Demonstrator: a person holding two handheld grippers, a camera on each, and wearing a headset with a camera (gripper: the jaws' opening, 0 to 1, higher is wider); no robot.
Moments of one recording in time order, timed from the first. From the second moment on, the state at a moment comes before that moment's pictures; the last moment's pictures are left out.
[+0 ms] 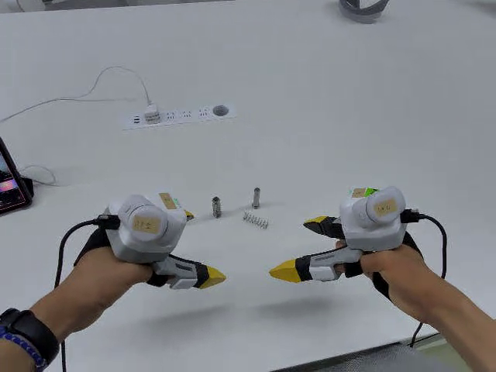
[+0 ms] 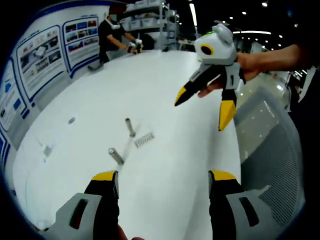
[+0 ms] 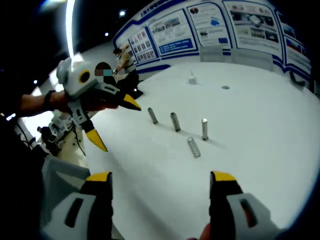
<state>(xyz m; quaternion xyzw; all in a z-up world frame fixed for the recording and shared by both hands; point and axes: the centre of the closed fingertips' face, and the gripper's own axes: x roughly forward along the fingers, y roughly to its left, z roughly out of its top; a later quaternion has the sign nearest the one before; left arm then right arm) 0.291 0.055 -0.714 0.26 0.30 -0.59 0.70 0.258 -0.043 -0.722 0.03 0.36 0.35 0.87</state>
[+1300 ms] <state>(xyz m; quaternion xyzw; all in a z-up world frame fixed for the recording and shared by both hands) 0.320 -0.026 -0.762 0.25 0.29 -0.62 0.68 0.249 -0.062 -0.721 0.04 0.37 0.35 0.86</state>
